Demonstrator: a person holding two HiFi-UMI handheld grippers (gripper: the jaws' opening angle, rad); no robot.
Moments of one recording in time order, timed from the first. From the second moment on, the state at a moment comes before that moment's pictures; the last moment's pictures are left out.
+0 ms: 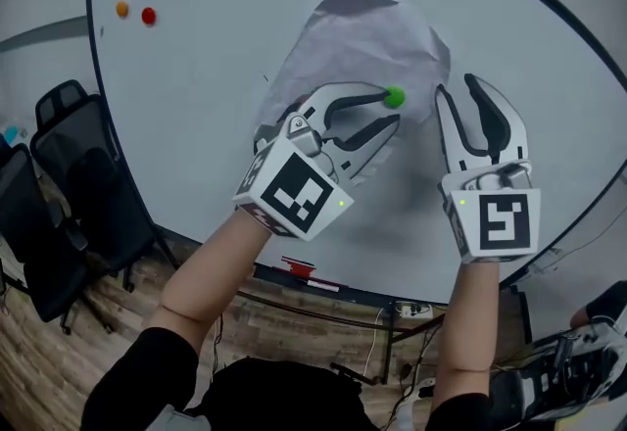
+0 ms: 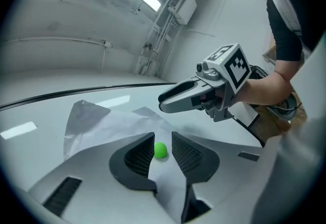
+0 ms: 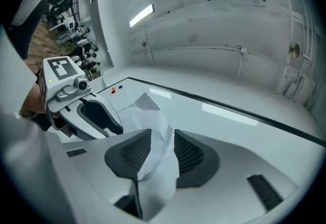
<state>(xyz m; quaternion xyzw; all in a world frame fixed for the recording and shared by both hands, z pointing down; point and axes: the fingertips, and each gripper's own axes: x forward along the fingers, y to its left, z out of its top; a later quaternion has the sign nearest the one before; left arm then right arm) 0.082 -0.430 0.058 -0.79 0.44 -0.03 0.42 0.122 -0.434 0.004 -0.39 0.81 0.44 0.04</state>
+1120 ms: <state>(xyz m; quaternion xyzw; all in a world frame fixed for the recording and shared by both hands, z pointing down) 0.092 -0.475 0.062 -0.72 0.51 -0.12 0.45 0.108 -0.473 -0.001 -0.43 0.78 0.46 -0.04</state>
